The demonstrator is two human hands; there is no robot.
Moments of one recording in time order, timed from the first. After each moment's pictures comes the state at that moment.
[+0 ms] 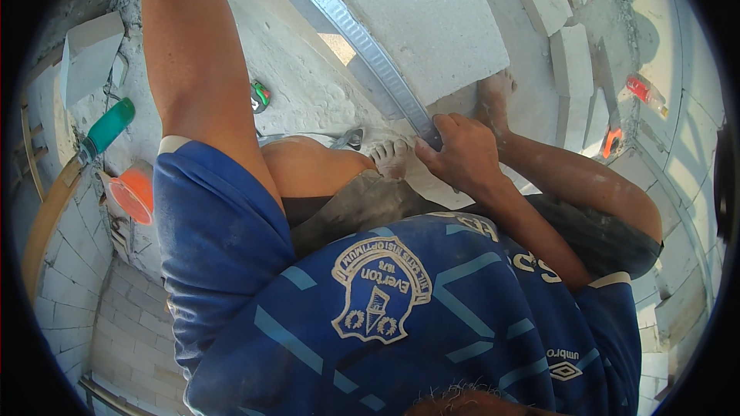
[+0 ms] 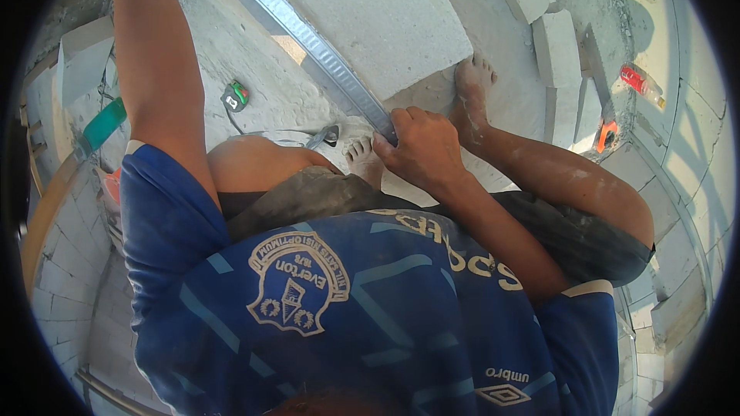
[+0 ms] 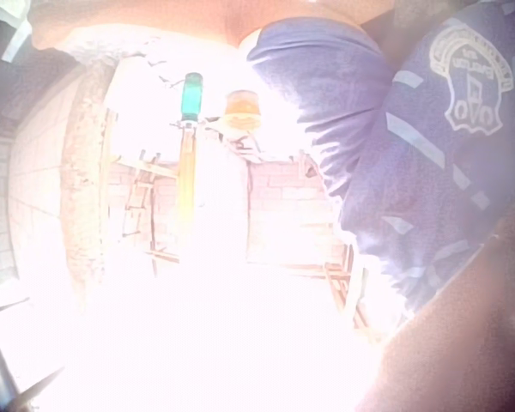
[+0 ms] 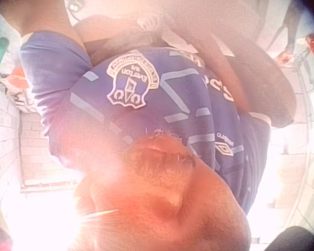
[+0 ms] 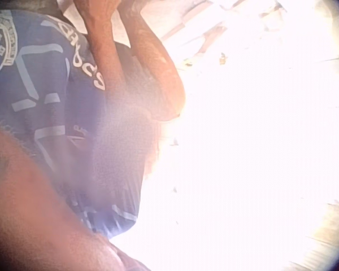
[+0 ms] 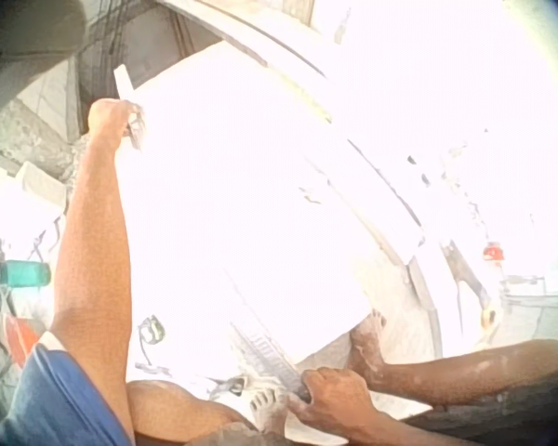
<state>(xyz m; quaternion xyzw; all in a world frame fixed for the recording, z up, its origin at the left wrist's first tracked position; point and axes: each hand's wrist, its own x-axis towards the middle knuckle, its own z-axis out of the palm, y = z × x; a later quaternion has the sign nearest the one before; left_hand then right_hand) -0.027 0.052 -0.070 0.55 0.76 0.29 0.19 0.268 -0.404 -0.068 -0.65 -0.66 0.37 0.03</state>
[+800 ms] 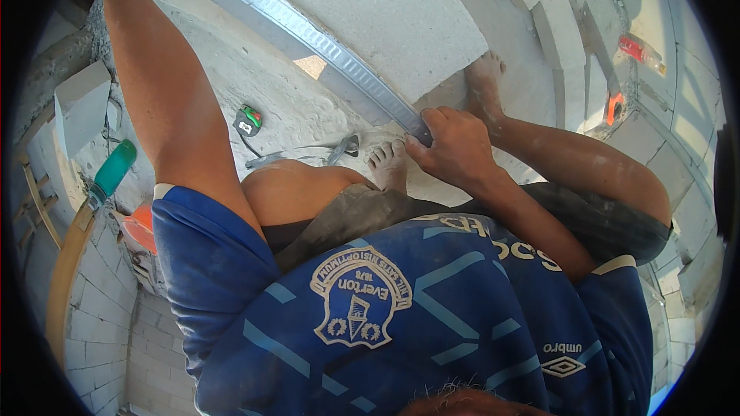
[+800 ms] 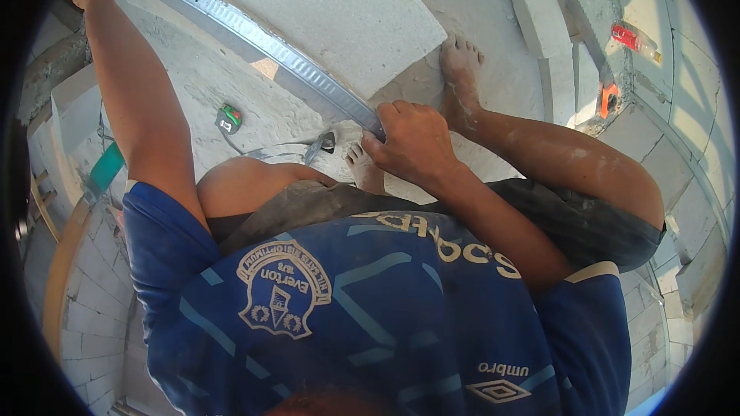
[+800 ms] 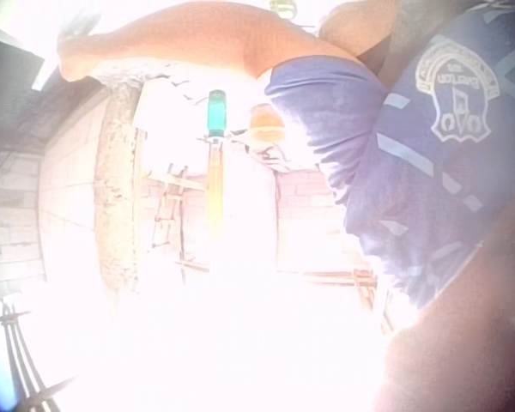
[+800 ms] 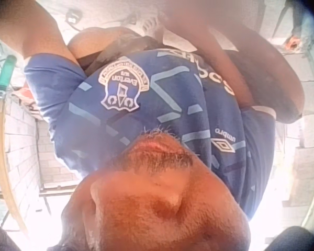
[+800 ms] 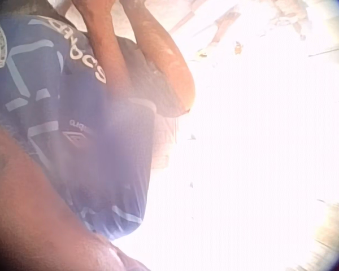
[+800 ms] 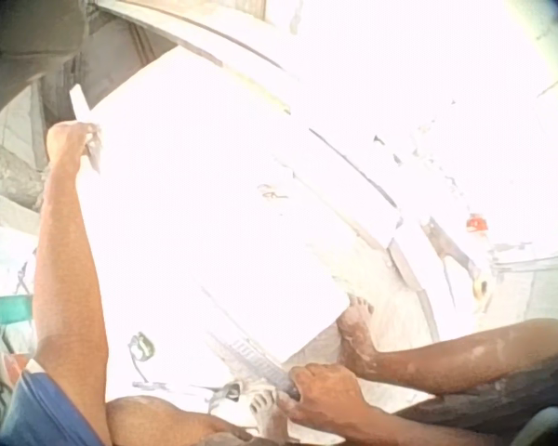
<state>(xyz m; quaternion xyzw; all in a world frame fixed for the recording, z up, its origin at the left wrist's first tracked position) -0.021 0.068 -0.088 0.60 0.74 0.27 0.14 0.267 -0.406 -0.070 -0.68 -0.63 0.36 0.07</state>
